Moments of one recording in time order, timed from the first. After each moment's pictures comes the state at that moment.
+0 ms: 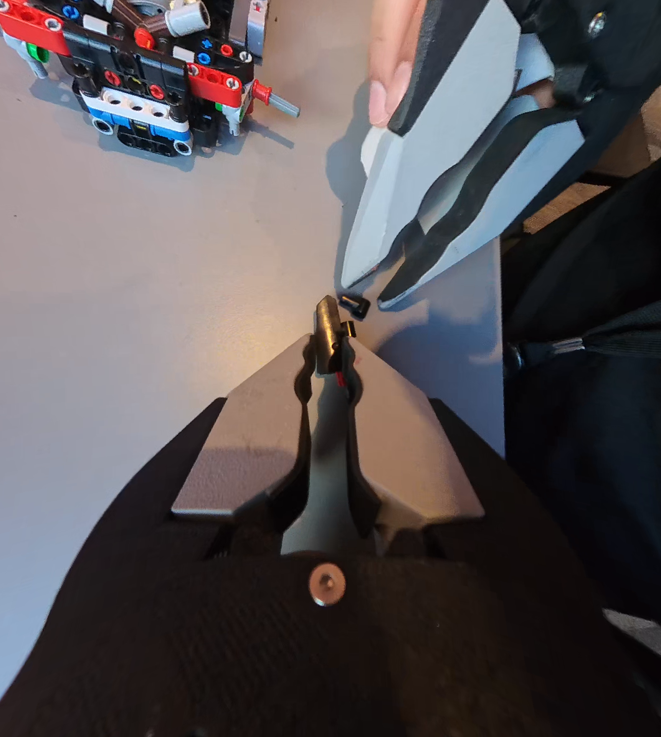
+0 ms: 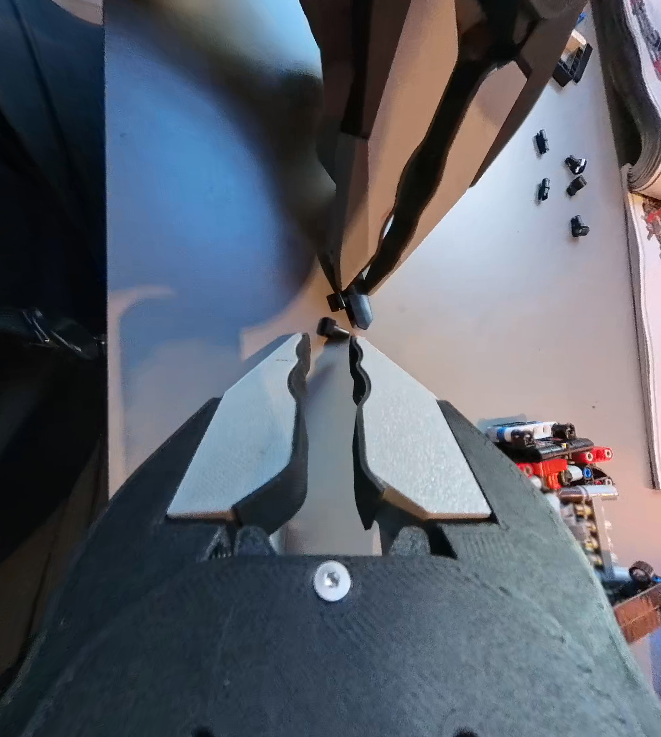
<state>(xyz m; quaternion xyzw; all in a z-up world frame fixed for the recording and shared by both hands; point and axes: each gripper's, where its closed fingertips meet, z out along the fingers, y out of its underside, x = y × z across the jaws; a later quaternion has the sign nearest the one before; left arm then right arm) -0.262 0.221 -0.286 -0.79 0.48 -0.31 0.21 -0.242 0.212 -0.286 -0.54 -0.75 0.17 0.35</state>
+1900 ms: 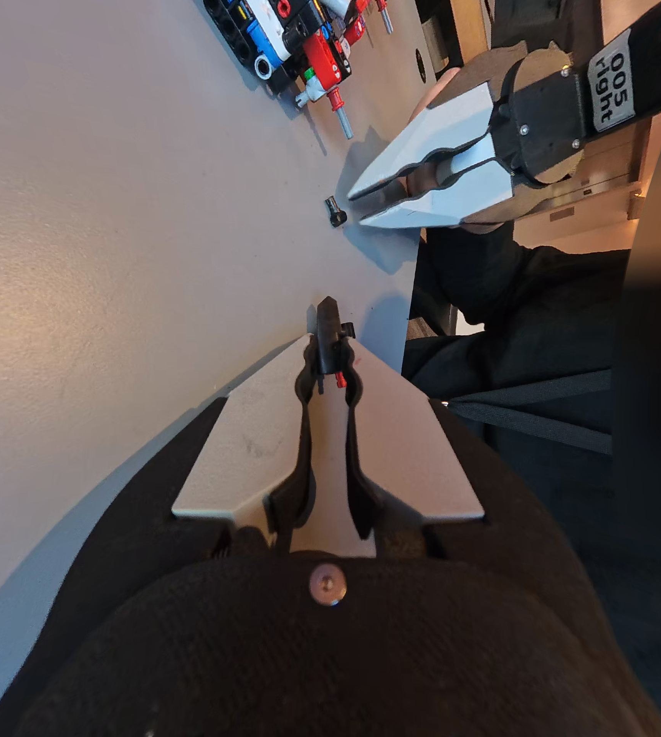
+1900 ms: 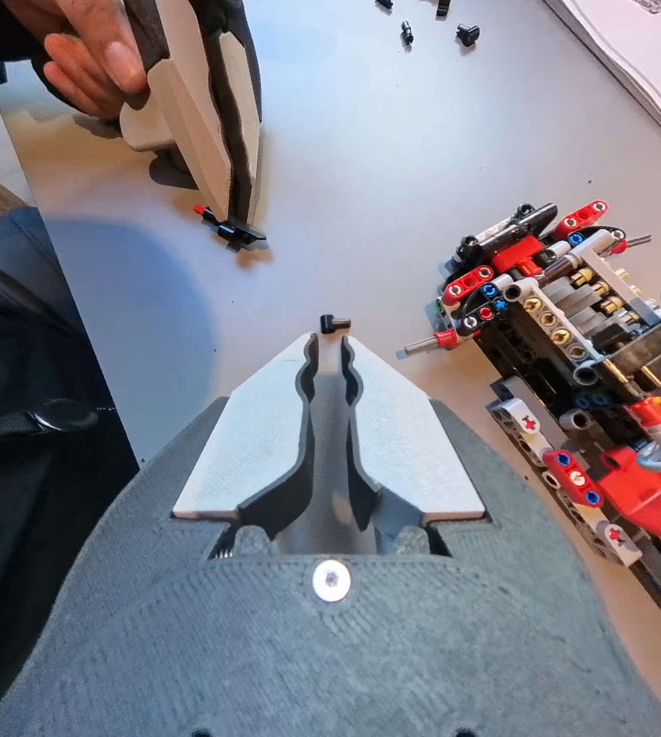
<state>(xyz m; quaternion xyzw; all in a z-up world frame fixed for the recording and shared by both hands) -0.265 0.214 -0.280 -0.82 0.21 -0.52 0.10 -0.193 0.246 -0.282 -0.73 -0.55 0.28 0.31</state>
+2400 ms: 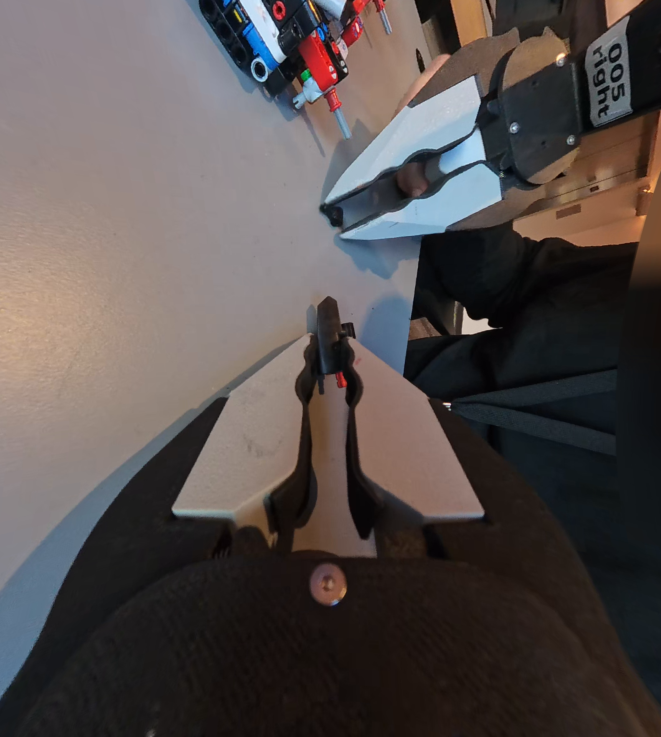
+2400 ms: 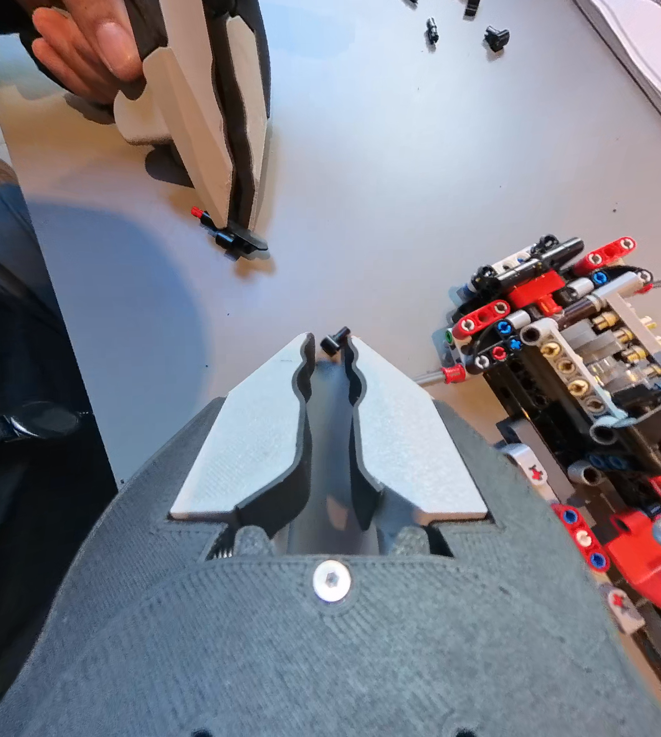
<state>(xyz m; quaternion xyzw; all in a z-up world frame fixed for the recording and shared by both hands) -0.264 0.213 -0.280 -0.82 0.21 -0.52 0.11 -0.208 0.248 -0.288 -0.71 -0.58 0.27 0.30</state>
